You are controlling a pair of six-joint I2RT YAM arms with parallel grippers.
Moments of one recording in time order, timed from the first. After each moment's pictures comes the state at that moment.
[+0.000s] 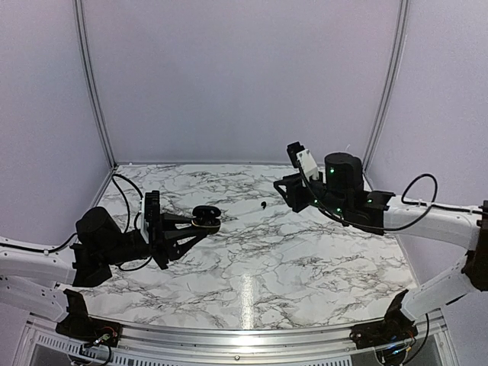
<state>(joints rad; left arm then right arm) -1.00 1.07 0.40 0.86 0.34 -0.04 0.77 1.31 0.90 0.13 0.06 0.07</state>
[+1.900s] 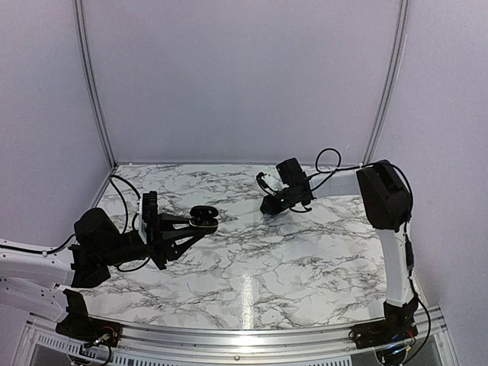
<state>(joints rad) -0.99 1.05 0.38 0.86 0.33 -0.04 0.51 2.25 1.58 -0.21 -0.22 -0.06</state>
